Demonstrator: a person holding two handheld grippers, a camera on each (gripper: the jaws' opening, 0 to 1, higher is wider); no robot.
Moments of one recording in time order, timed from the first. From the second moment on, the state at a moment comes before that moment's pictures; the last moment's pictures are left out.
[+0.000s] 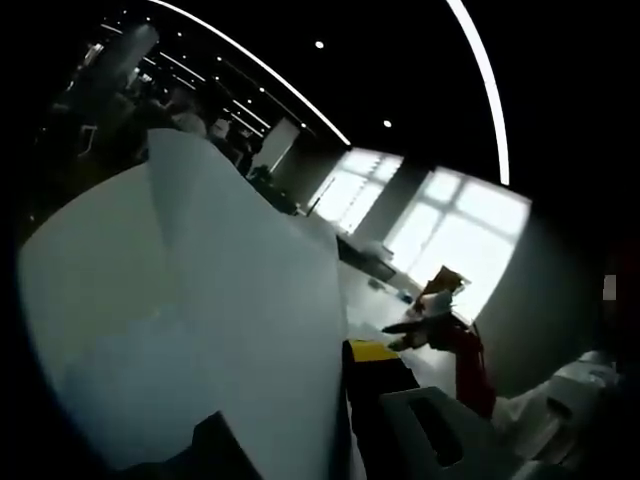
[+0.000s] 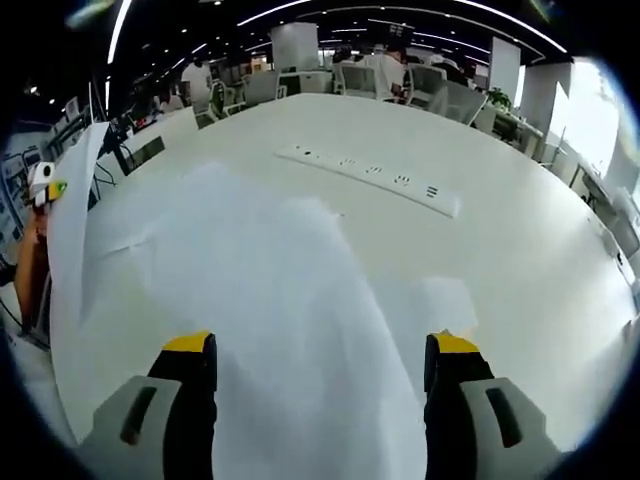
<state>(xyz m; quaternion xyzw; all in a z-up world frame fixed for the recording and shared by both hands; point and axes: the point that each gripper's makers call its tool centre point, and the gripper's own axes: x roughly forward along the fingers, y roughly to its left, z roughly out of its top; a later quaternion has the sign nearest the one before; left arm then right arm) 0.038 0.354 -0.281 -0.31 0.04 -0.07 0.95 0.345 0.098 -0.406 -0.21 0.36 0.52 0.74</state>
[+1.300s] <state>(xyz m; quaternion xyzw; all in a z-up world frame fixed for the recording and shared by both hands) 0.042 0.353 -0.283 -0.31 0.04 -0.07 0.95 0.350 0.094 -0.411 -0.21 0.37 0.51 0.75</state>
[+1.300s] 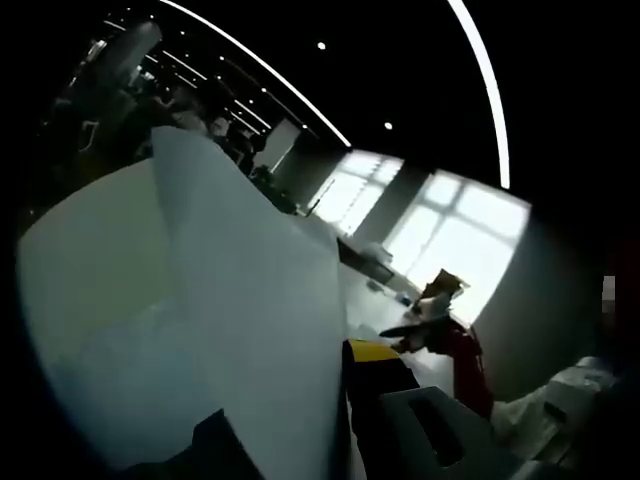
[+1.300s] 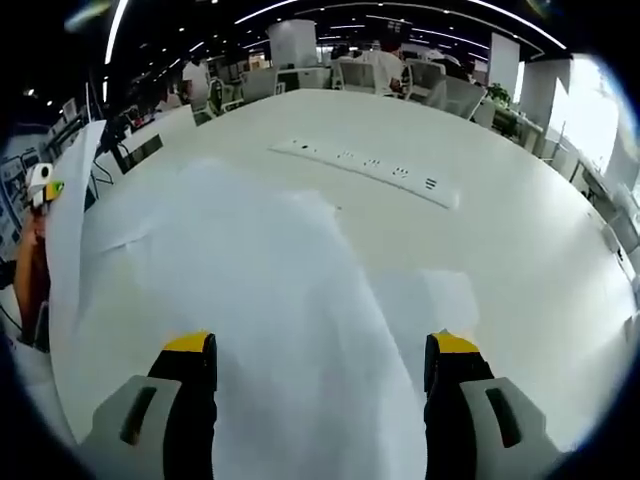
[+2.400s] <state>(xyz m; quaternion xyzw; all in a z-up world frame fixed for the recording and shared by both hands) 0.064 0.341 -0.291 -0.35 0.02 -0.04 0.93 0.363 0.070 -0.409 -0.20 0.37 0.49 0.77</state>
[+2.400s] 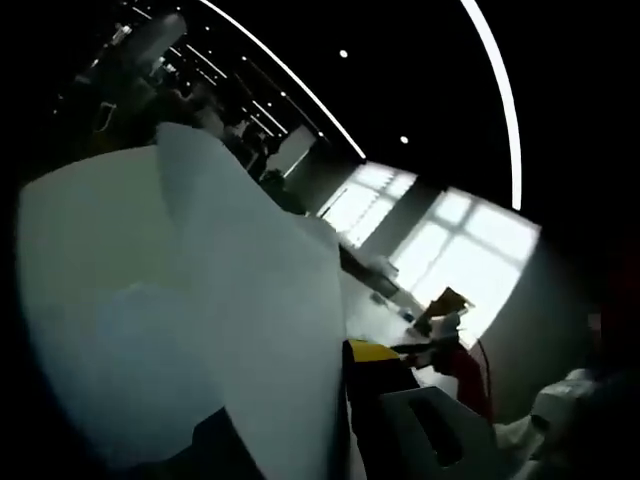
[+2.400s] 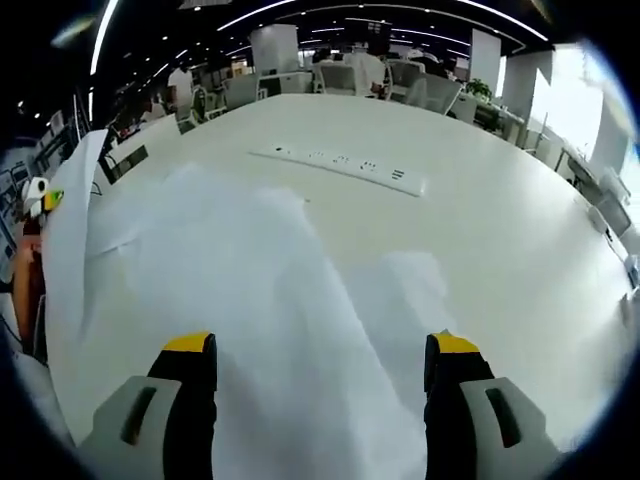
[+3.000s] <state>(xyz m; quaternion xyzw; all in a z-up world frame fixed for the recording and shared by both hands) 0.064 0.345 -0.302 -0.36 0.03 -0.04 0.93 0.362 0.085 -0.413 -0.20 0.36 0.51 0.76</state>
